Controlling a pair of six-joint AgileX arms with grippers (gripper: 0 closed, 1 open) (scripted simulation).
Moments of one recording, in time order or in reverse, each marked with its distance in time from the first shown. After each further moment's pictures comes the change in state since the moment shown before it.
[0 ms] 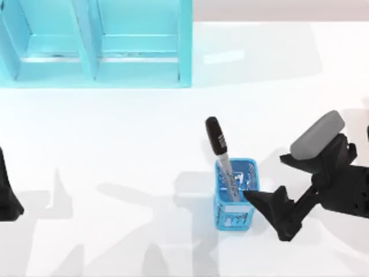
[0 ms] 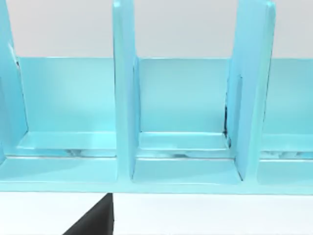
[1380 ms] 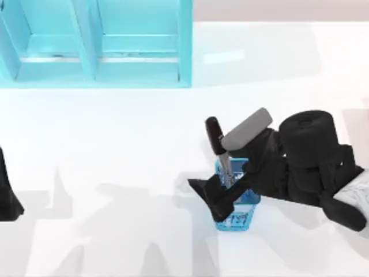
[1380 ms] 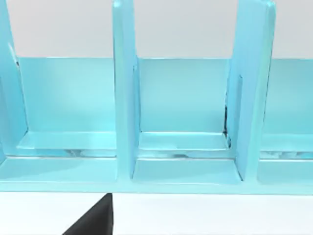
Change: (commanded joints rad) left arm 0.000 0.000 0.000 0.000 0.000 0.000; right arm 0.119 0.521 0.161 0.382 0.105 0.076
